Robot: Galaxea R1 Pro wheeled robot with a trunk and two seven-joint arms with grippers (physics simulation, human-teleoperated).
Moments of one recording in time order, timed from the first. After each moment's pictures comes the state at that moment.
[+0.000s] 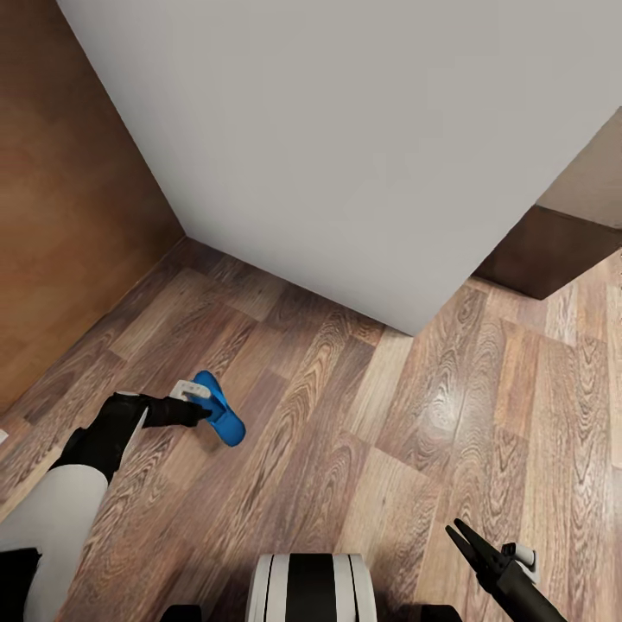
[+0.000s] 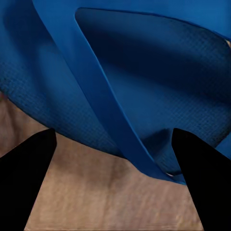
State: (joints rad) left arm -0.87 0.20 0.09 -0.69 -0.30 0.54 -0.70; right arm -0.01 -0.22 -0.22 -1.00 -0.93 0.44 1.17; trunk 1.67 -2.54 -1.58
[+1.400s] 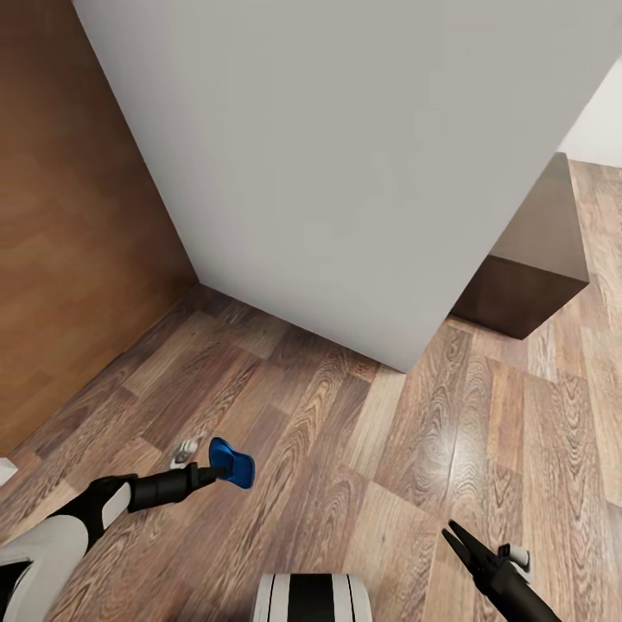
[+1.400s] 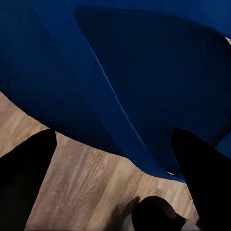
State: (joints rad) left arm -0.81 0.25 0.12 -0.16 0.19 0.48 -1.02; right arm -0.01 -0.22 -0.21 -0.99 -0.93 0.44 1.14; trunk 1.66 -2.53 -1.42
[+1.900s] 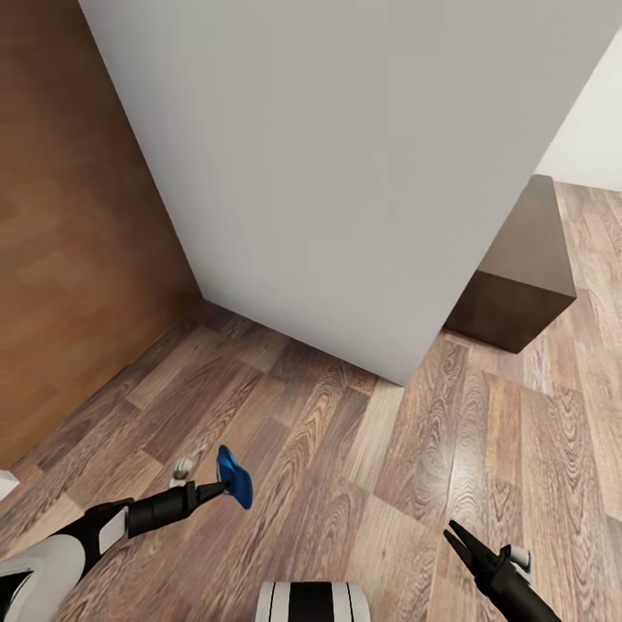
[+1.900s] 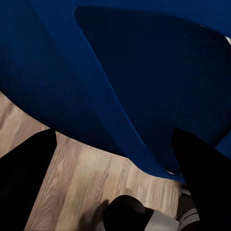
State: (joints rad) left arm -0.78 0.25 0.13 -0.05 0.19 0.31 -1.26; right arm -0.01 -0.22 -0.22 -0.99 -0.93 0.44 1.12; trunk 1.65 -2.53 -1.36
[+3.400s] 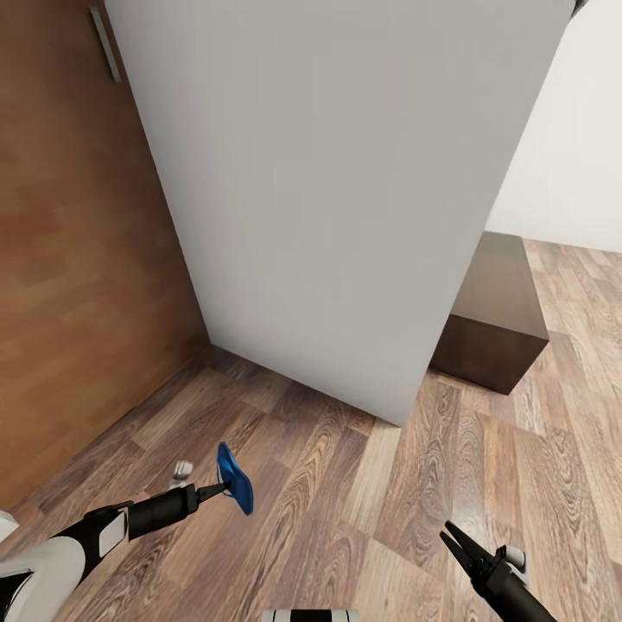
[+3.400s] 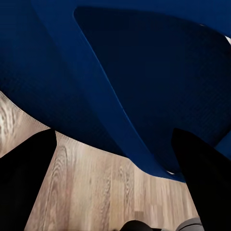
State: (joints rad) left arm -0.78 0.25 0.12 -0.04 0.19 0.19 -1.27; right arm -0.01 -0.22 -0.20 -0.99 -0.93 0.44 1.11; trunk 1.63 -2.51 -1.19
